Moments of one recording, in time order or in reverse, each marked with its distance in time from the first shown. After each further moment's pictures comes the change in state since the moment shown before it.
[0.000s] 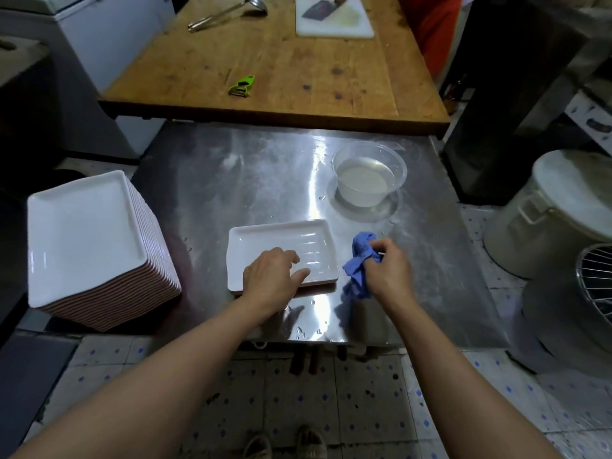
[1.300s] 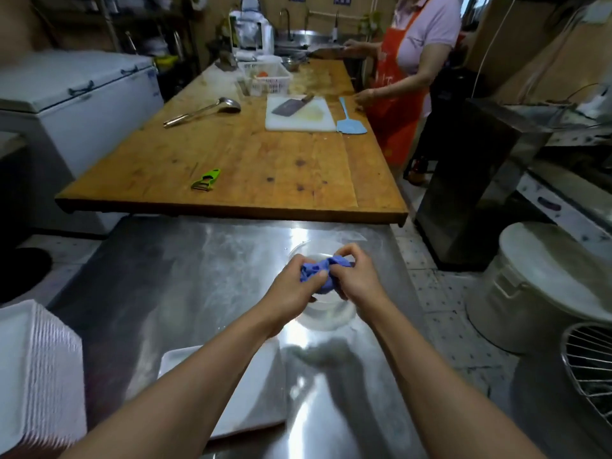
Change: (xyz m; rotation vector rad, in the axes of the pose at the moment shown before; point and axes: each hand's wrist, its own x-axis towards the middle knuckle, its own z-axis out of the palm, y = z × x) left_hand 0.133 0.145 -0.064 -0.898 -0.182 0.034; right_hand 0.164 -0.083 -0.044 0.255 -0.141 -0.038
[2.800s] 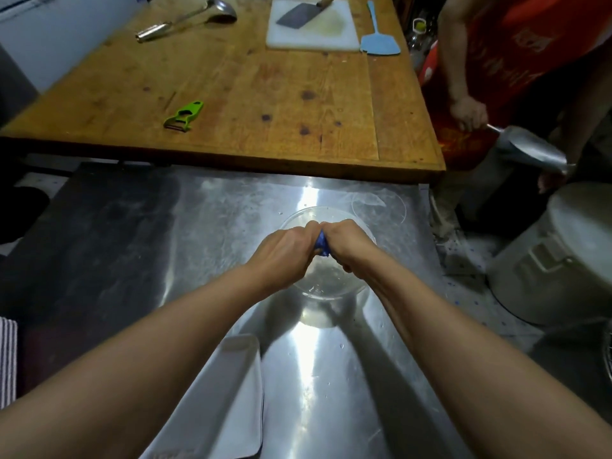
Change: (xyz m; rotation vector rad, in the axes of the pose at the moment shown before) left_hand 0.129 -0.067 0.003 1.127 -0.011 0.320; right_hand 0.122 0.040 0.015 -0.515 -0.338 0.161
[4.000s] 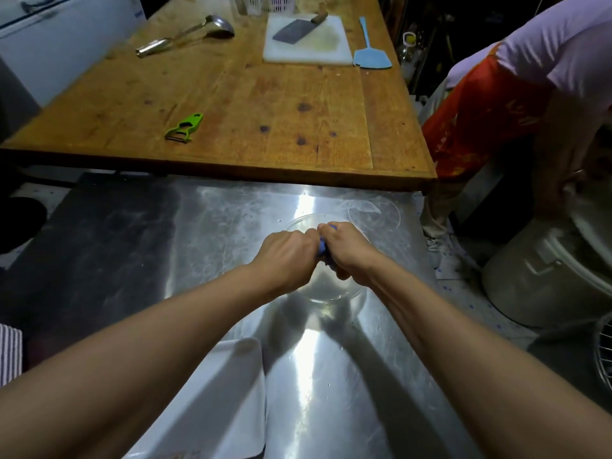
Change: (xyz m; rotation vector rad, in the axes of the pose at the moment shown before) left_hand -0.003 0.017 -0.025 0.197 -0.017 -0.006; right_hand -0.026 -0.015 -0.003 0.278 0.009 -0.039
